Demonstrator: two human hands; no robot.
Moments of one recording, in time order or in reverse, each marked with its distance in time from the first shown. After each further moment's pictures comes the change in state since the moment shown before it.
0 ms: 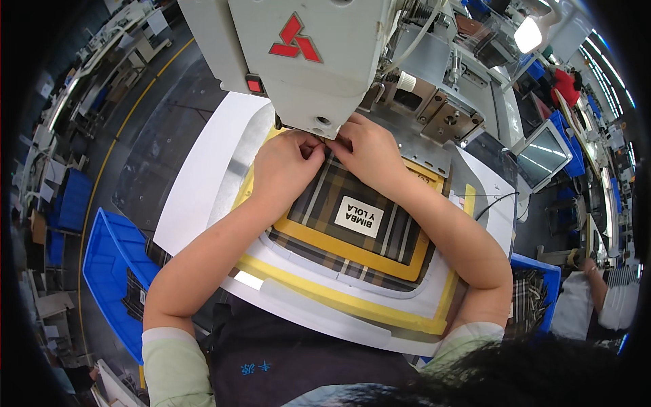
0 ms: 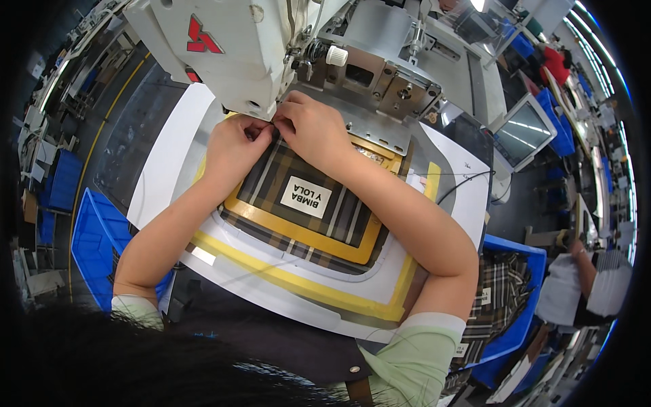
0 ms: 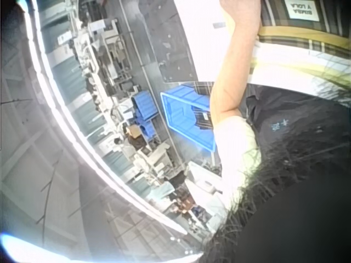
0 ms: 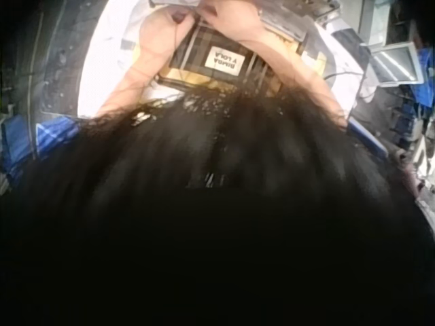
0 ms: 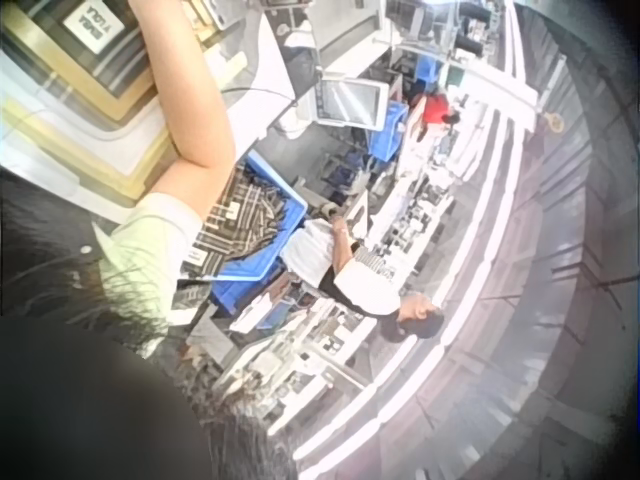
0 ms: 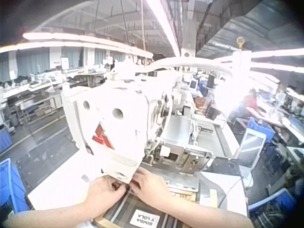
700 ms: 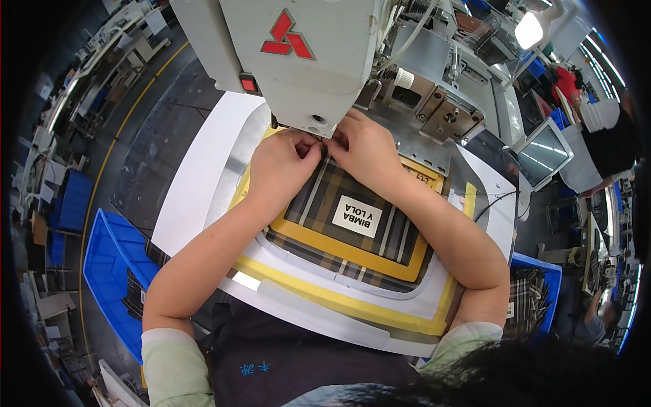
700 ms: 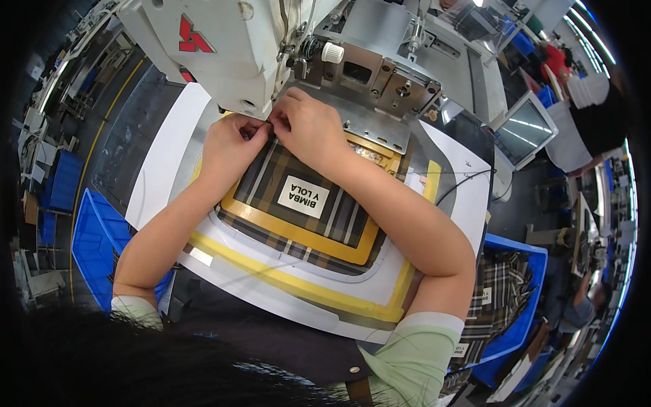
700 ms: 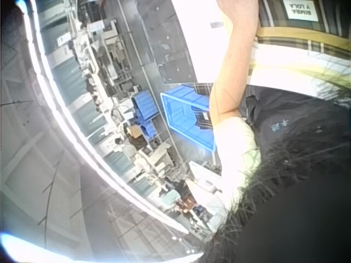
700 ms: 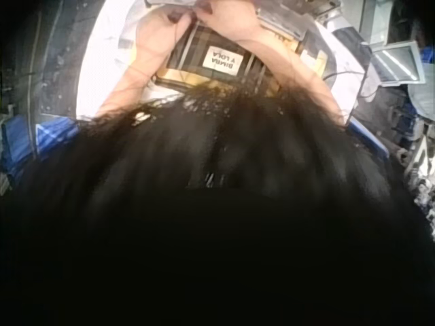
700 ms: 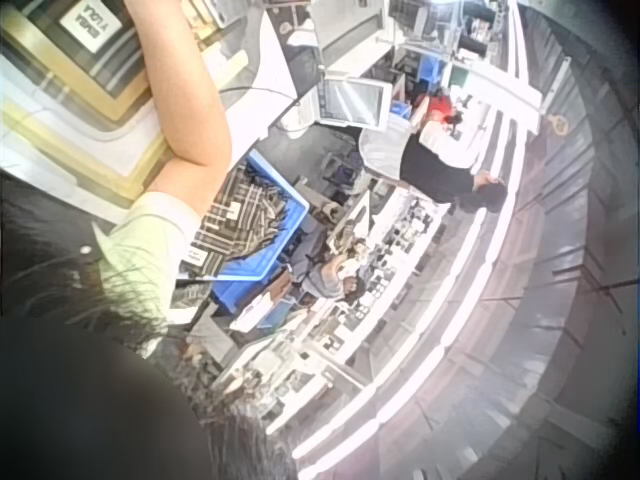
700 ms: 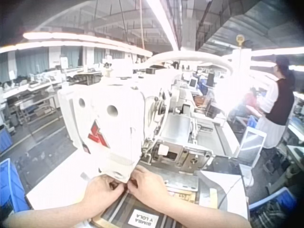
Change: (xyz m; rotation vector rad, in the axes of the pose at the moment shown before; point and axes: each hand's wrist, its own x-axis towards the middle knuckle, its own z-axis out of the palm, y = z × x) left_hand 0.000 0.001 -0.002 -0.041 -0.025 -0.023; right_hand 0.001 0.000 0.006 0.039 0.067 0.014
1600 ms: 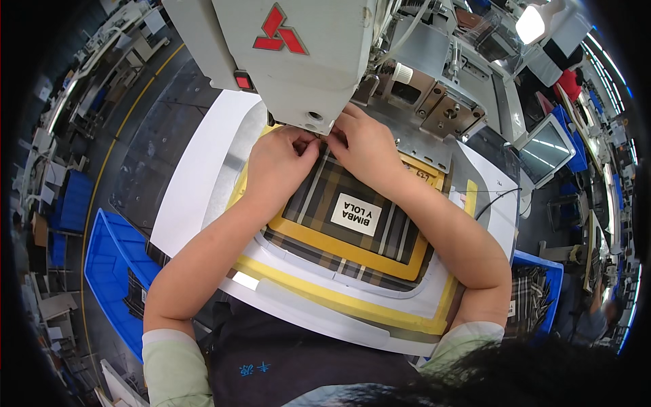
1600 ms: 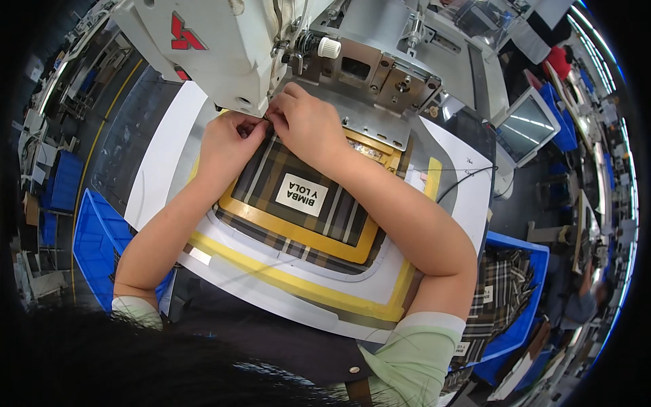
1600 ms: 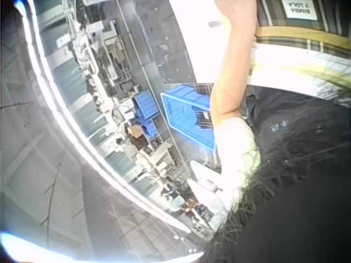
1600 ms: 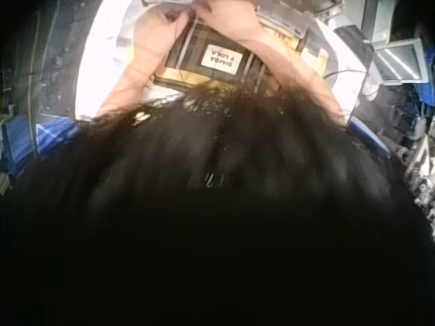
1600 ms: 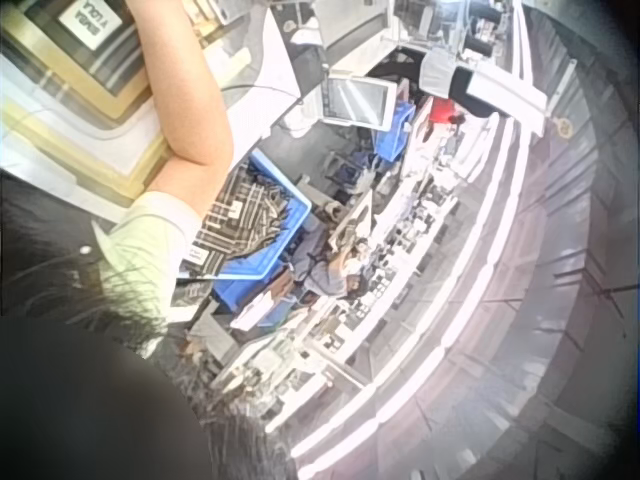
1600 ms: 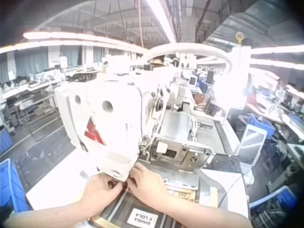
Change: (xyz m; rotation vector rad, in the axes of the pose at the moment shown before) left_hand 0.000 0.000 0.000 -0.010 0.012 0.010; right_hand -0.001 0.000 0.001 -0.039 0.019 -0.012
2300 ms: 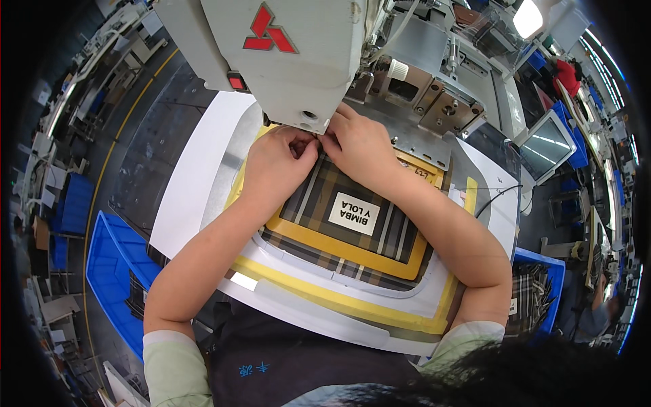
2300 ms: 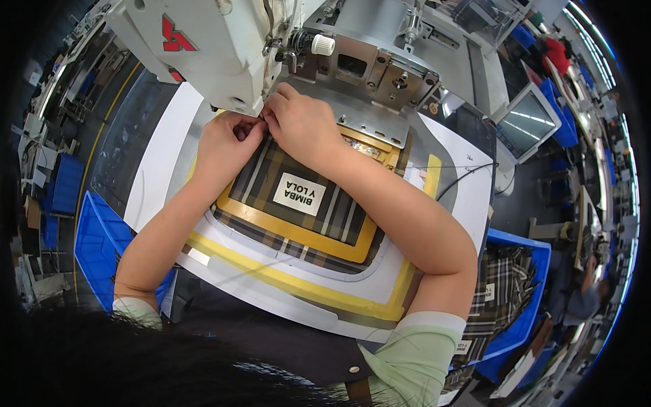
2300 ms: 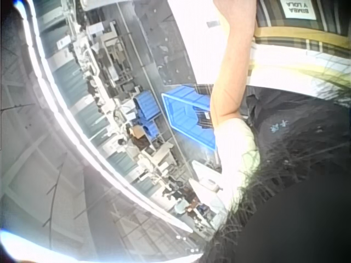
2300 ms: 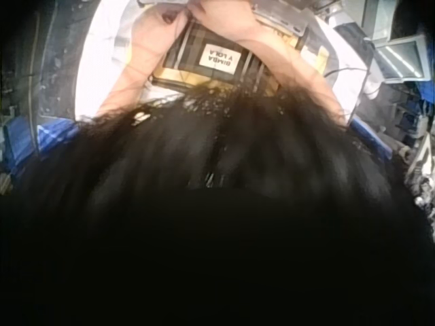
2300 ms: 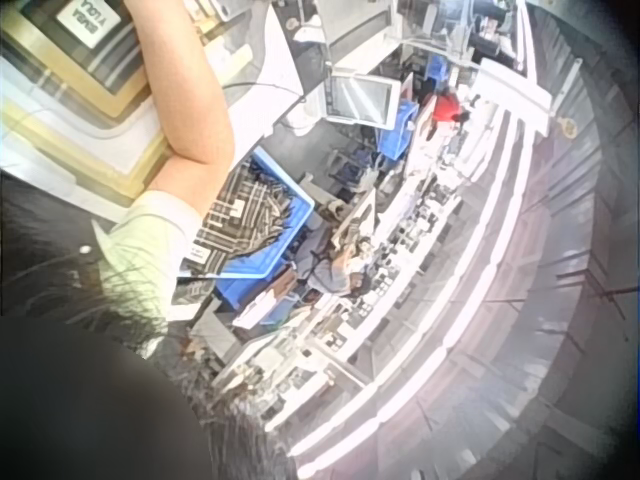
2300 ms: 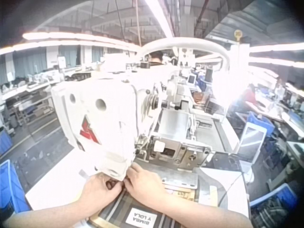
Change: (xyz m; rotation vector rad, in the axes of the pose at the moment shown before) left_hand -0.002 0.002 -0.001 0.036 -0.016 0.010; right_hand 0.001 0.002 0.005 -0.109 -0.001 -0.091
